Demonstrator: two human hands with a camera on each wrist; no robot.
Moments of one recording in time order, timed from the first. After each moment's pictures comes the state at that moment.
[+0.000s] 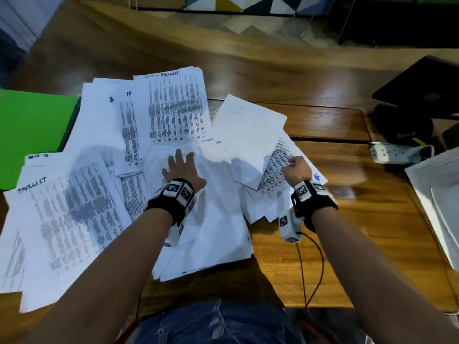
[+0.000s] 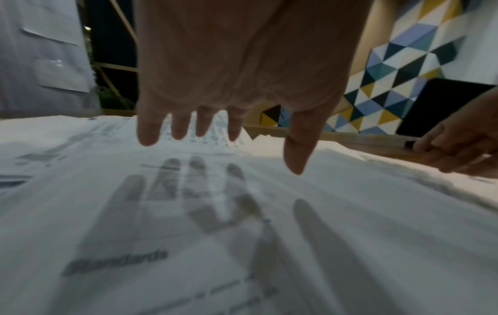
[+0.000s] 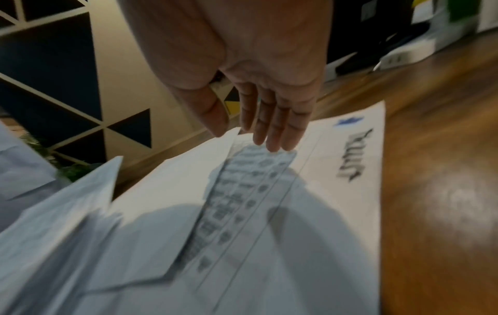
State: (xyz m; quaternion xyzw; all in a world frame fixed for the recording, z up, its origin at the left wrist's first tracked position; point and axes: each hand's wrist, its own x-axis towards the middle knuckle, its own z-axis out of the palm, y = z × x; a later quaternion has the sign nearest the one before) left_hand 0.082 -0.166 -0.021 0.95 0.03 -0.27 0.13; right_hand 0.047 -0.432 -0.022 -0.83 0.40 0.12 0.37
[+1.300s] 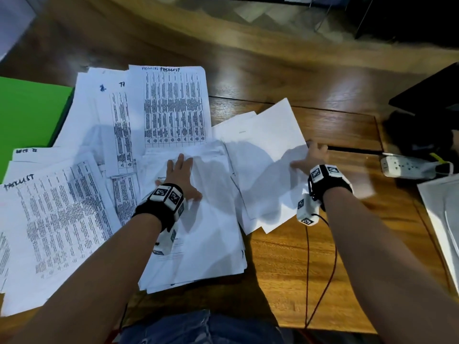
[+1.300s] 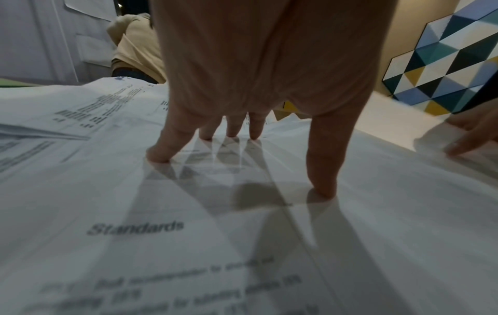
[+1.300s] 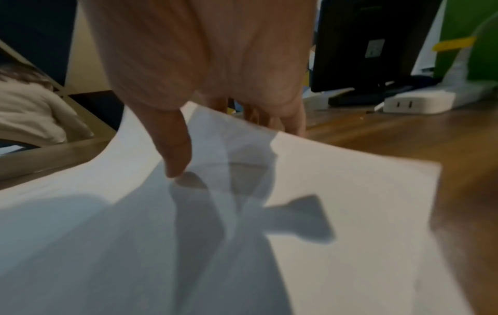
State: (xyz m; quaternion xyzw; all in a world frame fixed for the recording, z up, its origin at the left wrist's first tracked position) left_hand 0.095 -0.159 -0.047 0.92 0.02 -0.34 0.17; right_hand 0.109 -0.489 -0.026 -0.91 0.32 0.20 0.18
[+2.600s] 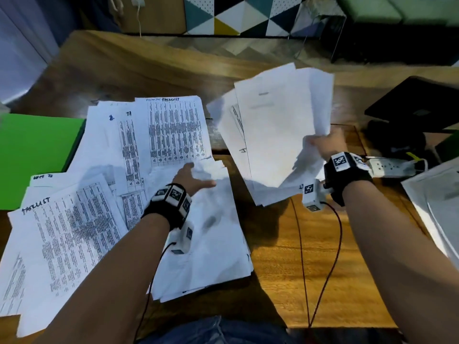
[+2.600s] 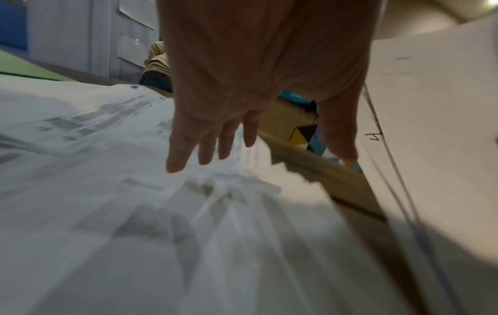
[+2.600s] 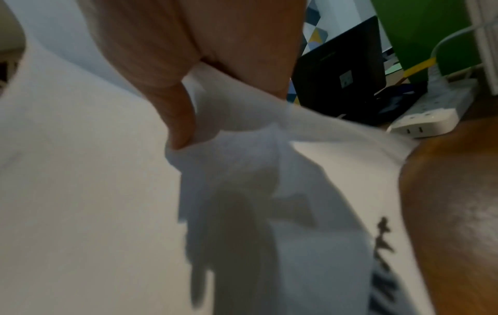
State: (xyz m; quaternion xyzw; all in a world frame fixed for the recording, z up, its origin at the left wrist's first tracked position) left_hand 0.105 -0.166 -0.010 0.87 0.08 -0.27 0.40; right_hand 0.099 -0.490 0.064 -0.85 0.36 -0.01 0.39
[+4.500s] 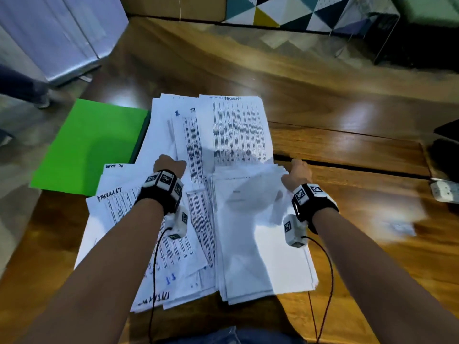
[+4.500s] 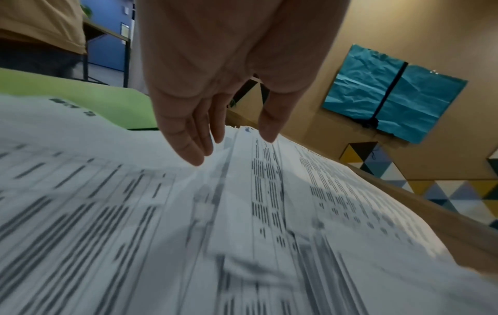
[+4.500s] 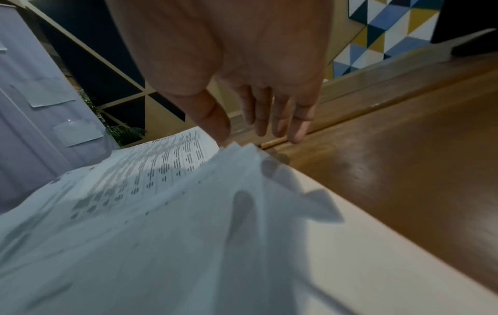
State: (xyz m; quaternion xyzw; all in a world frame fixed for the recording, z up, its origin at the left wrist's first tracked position) left_hand 0.171 0.021 -0.003 0.88 0.28 -0.21 0.33; right_hand 0.130 -0.281 -0.011 -0.90 0.29 0.19 0.25
